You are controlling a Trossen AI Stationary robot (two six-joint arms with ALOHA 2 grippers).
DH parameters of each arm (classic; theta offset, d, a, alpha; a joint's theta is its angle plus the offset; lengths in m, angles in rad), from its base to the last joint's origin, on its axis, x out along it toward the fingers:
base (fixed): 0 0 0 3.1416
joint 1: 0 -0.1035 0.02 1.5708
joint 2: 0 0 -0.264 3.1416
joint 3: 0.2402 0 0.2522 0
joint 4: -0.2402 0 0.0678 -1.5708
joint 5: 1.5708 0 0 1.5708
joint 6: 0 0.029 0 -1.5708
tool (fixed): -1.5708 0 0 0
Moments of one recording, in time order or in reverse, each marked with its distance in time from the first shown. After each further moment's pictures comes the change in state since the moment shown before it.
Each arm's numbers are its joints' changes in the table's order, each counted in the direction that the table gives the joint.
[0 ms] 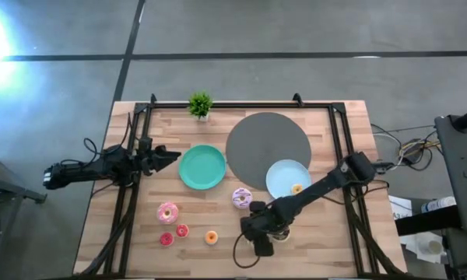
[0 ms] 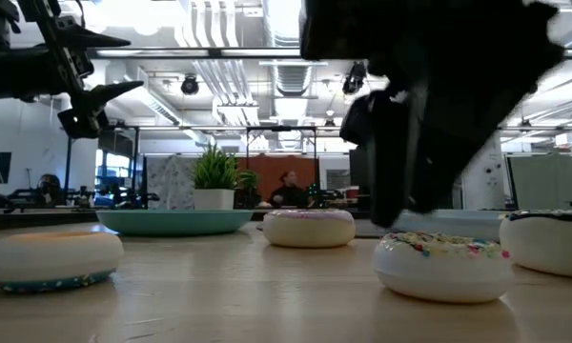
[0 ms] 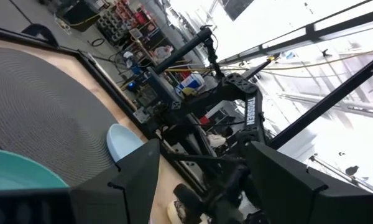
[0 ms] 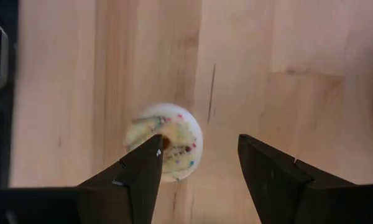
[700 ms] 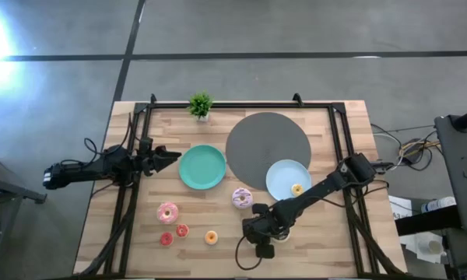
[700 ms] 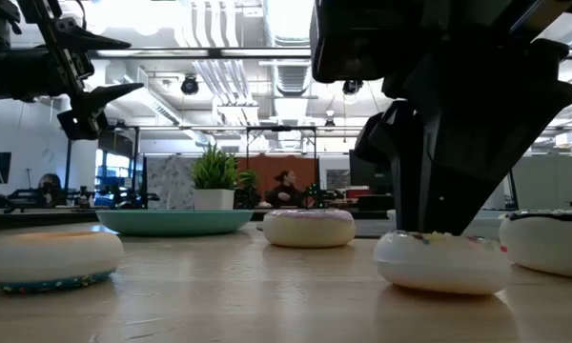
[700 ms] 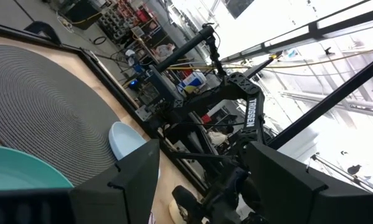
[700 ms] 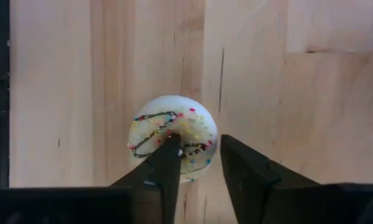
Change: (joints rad) left arm 0.000 0.001 0.000 -0.006 -0.001 0.000; right arm -0.016 0.011 -0.046 0.042 0.000 0.054
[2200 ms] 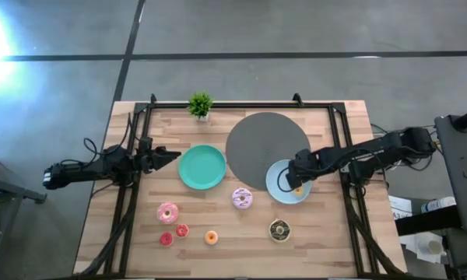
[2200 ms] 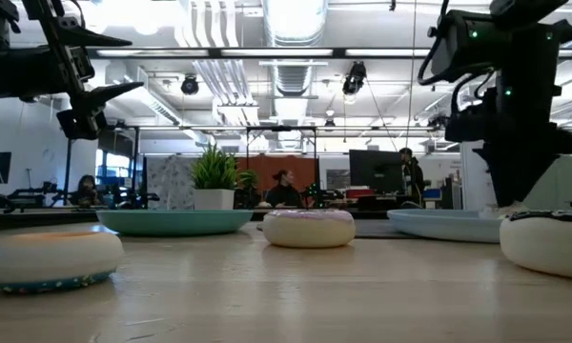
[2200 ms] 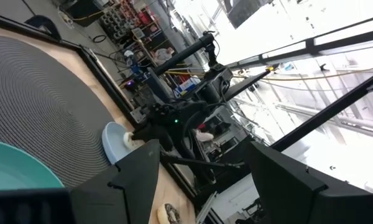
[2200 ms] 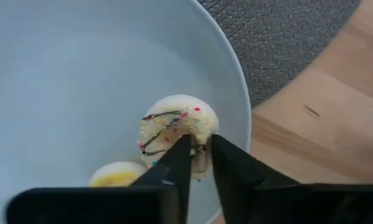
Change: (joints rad) left arm 0.000 0.000 0.000 0.016 0.020 -0.077; right arm 0.414 -0.742 -0.699 -0.353 -0.211 0.686
